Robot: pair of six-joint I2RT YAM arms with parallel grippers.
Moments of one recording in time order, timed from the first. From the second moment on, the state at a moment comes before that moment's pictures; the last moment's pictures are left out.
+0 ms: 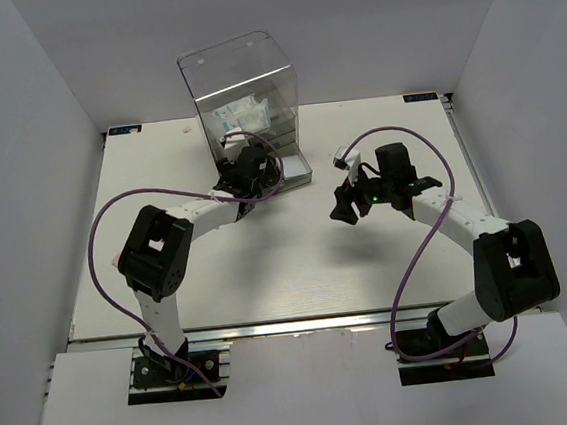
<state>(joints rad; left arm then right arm) -0.56 1.91 1.21 0.18 -0.57 -0.58 0.33 1.45 0.90 -0.19 -0.66 -0.37</state>
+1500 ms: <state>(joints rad) -0.01 1.05 0.79 -0.43 -0.24 -0.88 0.33 1.43 0.90 -0.22 -0.68 -0.40</state>
